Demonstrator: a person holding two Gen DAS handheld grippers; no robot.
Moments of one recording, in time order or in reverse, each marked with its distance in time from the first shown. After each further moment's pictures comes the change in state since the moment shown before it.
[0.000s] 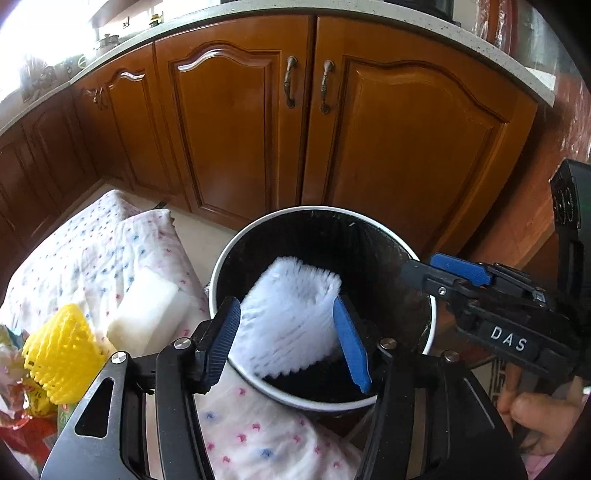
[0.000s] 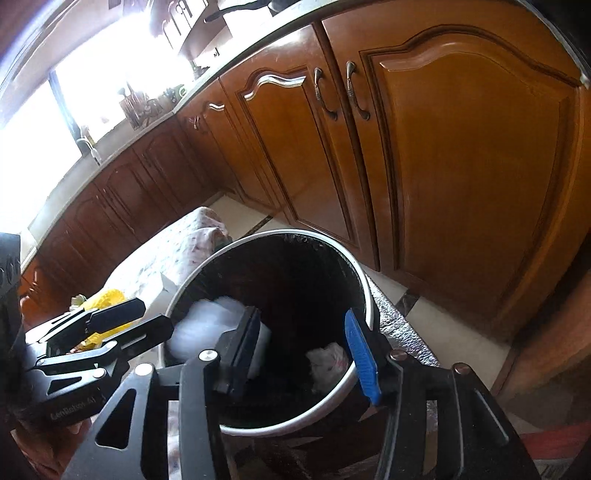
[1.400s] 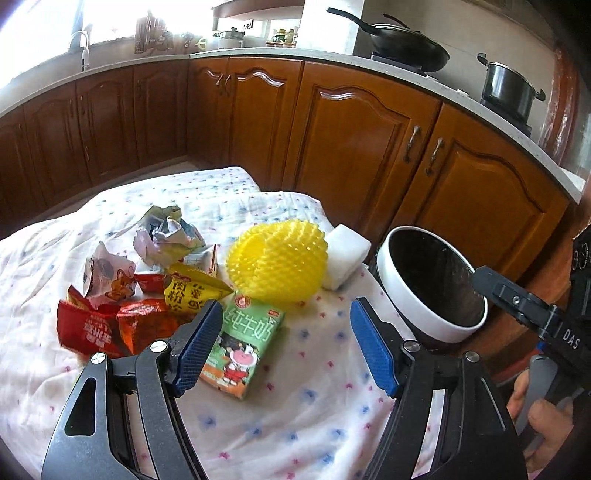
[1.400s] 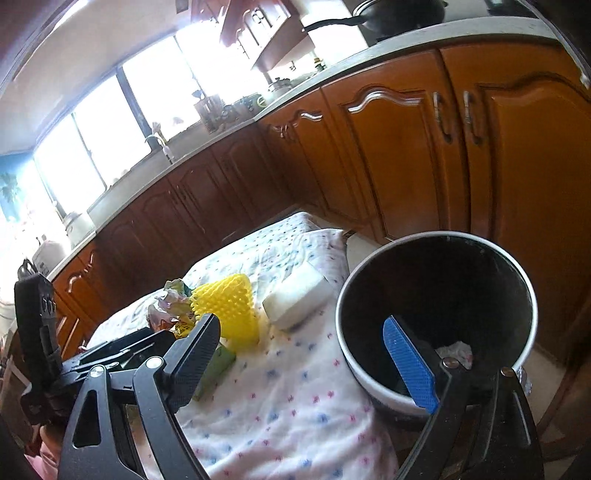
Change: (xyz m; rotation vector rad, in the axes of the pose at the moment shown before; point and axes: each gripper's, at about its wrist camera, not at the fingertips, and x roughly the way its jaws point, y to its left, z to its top) left arm -0.115 0.147 -0.105 -0.321 -0.150 0.137; right arm -0.008 0.127 -0.025 -0.110 -0.081 0.231
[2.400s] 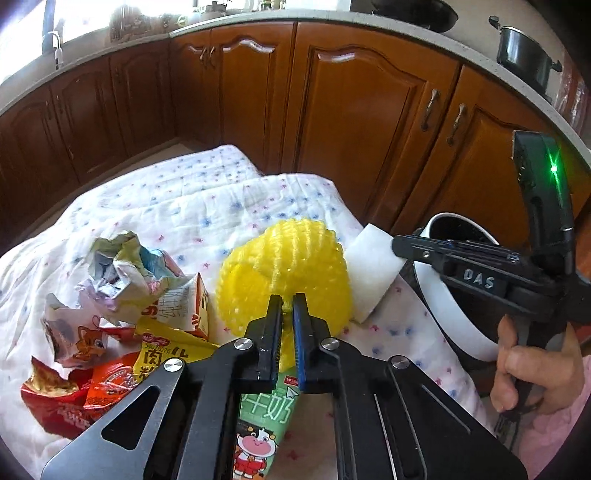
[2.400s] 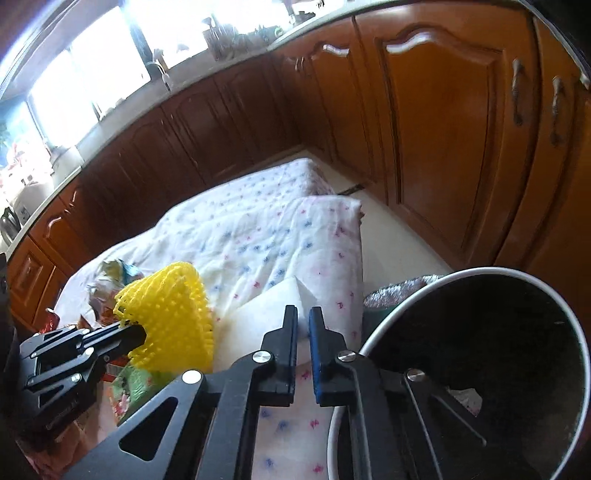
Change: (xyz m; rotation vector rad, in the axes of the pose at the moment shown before) left arm 0.076 0.005 0.032 0.081 0.111 0.016; right arm 0.124 -0.004 0.037 -0.137 0.247 -0.023
